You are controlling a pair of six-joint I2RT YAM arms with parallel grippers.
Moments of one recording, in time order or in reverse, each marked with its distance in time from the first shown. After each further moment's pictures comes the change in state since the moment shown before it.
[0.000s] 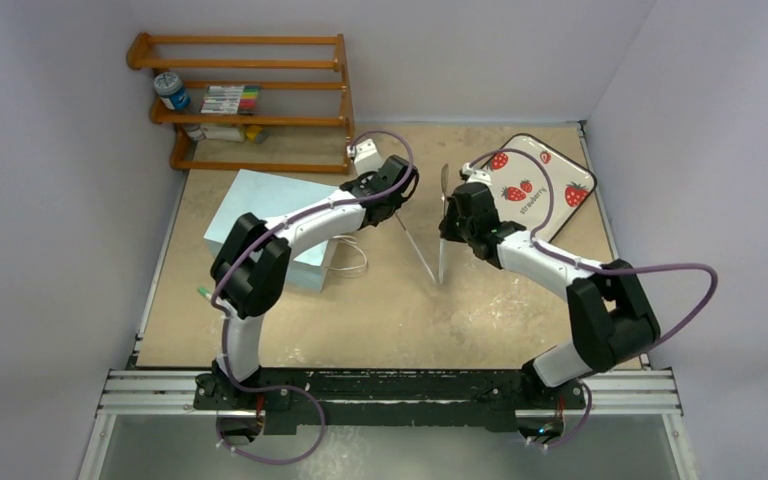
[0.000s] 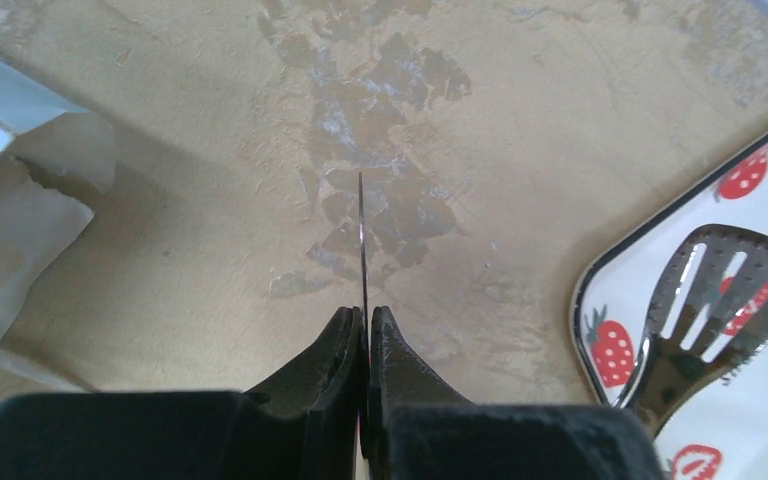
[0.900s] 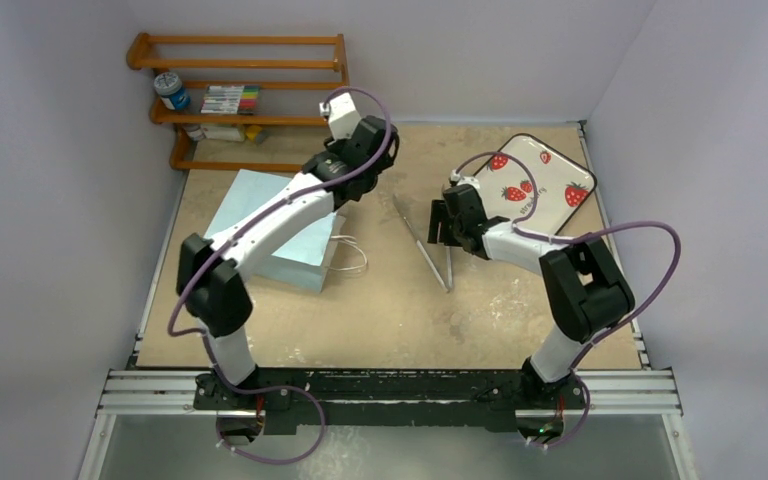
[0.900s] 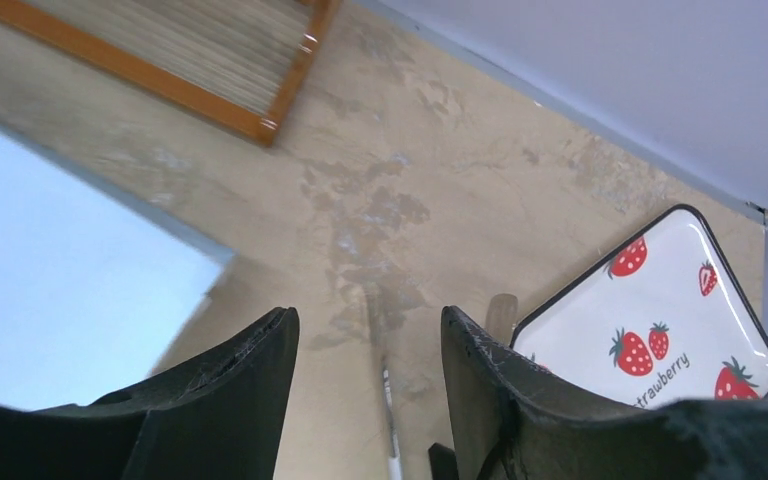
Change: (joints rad) left arm 0.034 -0.126 0.174 -0.129 -0.084 0.139; right arm 0.002 0.212 0.063 -0.004 0.028 -0.080
